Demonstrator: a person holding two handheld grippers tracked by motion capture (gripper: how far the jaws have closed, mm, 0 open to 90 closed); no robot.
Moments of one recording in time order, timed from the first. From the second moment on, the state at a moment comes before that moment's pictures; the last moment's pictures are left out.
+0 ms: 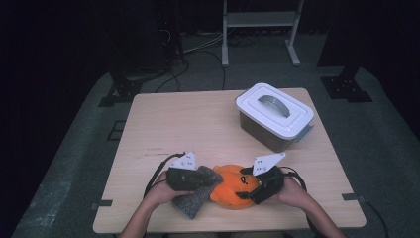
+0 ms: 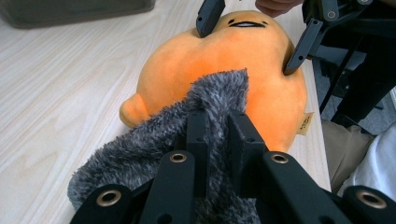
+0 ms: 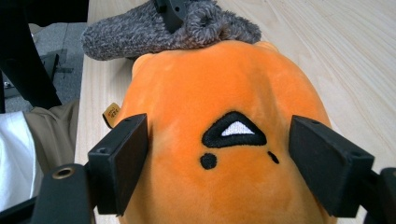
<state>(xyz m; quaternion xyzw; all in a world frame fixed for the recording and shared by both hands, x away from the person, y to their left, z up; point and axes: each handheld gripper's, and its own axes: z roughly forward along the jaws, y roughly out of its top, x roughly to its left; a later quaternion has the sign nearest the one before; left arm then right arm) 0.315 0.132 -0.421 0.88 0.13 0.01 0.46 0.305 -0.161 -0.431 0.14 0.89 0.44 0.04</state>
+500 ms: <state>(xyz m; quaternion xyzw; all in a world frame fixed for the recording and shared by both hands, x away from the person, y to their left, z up) 0.312 0.098 -0.406 0.88 0.09 0.01 0.46 0.306 -0.155 -0.428 0.14 0.89 0.43 0.06</state>
